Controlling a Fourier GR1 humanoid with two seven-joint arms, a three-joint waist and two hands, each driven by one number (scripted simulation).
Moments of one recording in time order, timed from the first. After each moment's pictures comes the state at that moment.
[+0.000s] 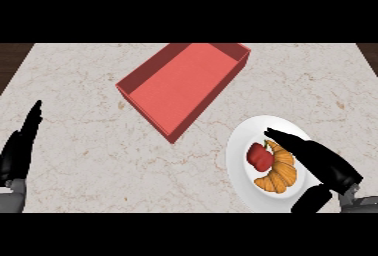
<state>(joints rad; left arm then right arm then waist) -0.08 0.42 0.08 -1.35 -0.14 0.17 0.06 -0.07 -0.48 0.25 -1.67 0.50 0.47 0.11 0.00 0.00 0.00</state>
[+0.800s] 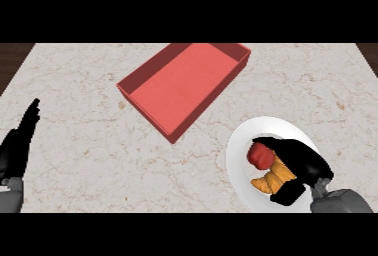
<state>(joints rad) -0.09 0.40 0.14 -1.35 -0.19 0.12 0.07 -0.12 -0.35 0.28 -1.56 0.72 0.46 0.20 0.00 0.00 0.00</state>
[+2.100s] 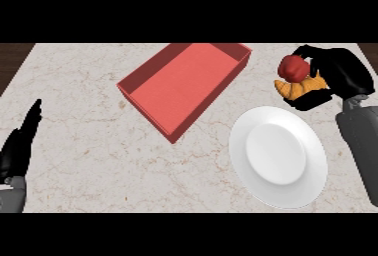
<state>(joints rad) -0.10 0.37 0.17 -1.31 -0.22 0.10 0.04 -0.63 -0.45 0.01 -1.14 0.90 0.07 -0.08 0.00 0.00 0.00</state>
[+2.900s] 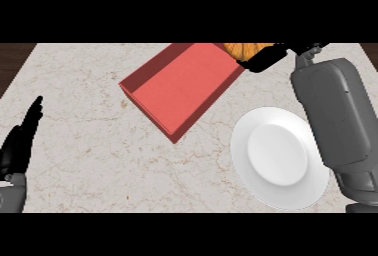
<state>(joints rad) -0.12 0.37 0.17 -1.32 -0.23 0.08 0.05 -0.97 -0.24 -0.03 -1.09 0.78 0.14 -0.02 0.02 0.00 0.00</state>
